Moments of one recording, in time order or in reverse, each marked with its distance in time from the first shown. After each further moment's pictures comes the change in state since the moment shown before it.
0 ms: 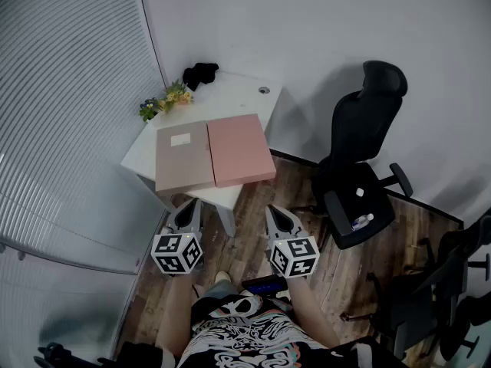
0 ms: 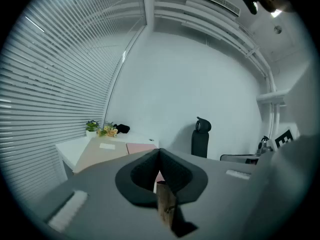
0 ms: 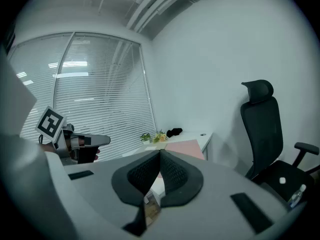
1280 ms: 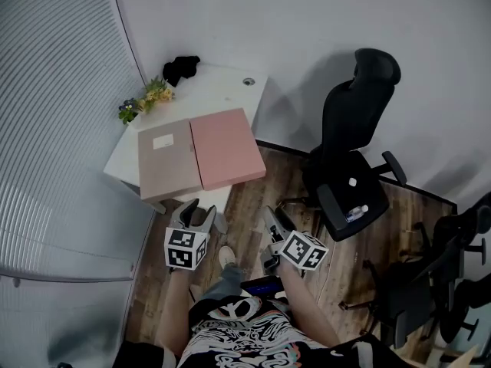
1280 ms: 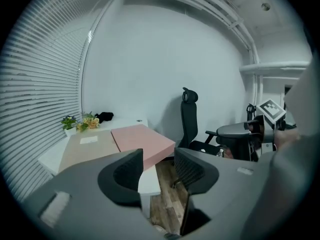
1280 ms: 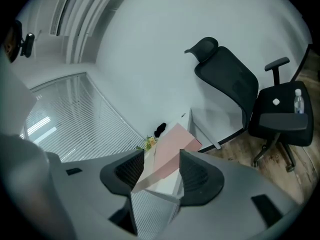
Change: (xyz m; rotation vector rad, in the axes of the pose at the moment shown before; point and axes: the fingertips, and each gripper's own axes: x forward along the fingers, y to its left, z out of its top) left arm 0.067 -0.015 -0.061 0.246 0.256 -0.161; right arm 0.014 -0.064 -0.052 0.652 -0.042 -0.104
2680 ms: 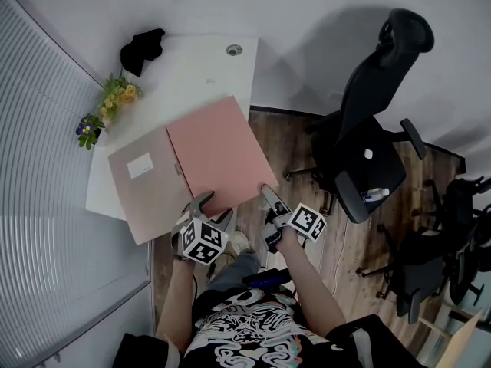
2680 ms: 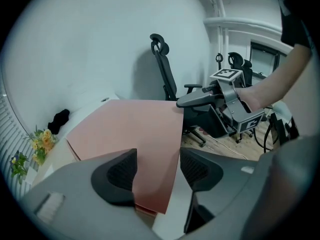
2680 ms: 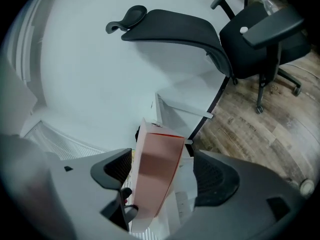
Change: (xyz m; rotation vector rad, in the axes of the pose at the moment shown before) left arm 0.185 0.035 -0.054 0.466 0.390 -0.309; right arm 0.189 -0.127 -0.026 0.584 0.026 -0.075
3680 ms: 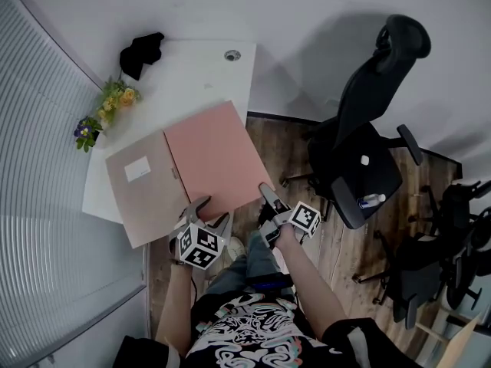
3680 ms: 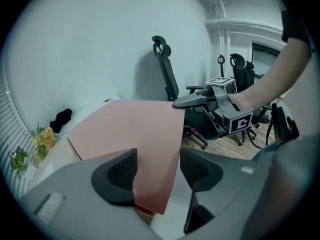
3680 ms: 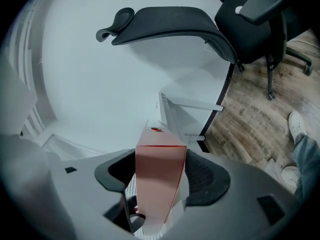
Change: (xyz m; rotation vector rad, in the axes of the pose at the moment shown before) left arm 0.003 0.000 -0.003 -0.020 -0.021 0.021; right arm 0.021 -0.006 0.012 0.099 0.022 0.144
